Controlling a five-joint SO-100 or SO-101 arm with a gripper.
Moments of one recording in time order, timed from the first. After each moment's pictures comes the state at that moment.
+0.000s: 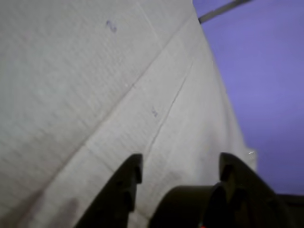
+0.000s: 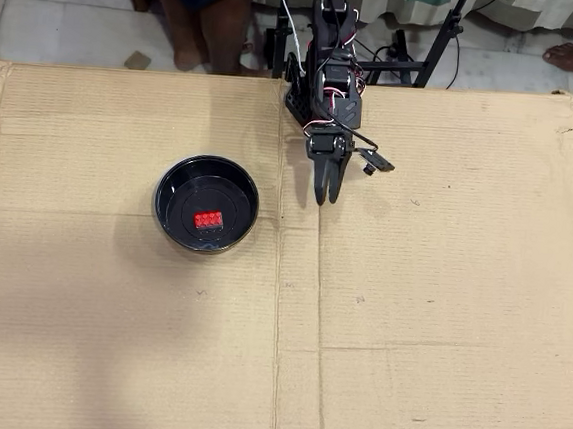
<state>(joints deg) 0.0 185.1 184.3 33.8 21.9</state>
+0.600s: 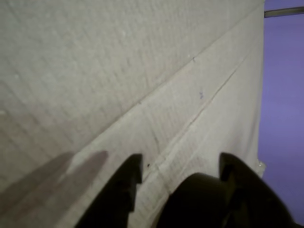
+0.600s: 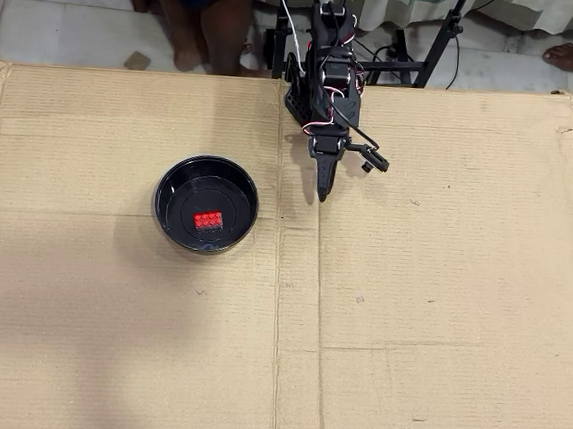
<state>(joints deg) 0.0 193.7 184.5 55.6 10.1</state>
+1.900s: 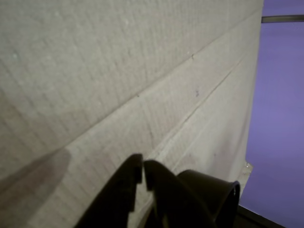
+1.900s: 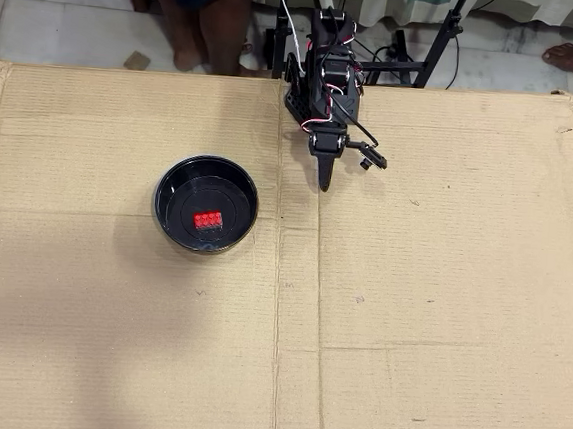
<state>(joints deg) 1.2 195.6 184.6 57.5 5.5</state>
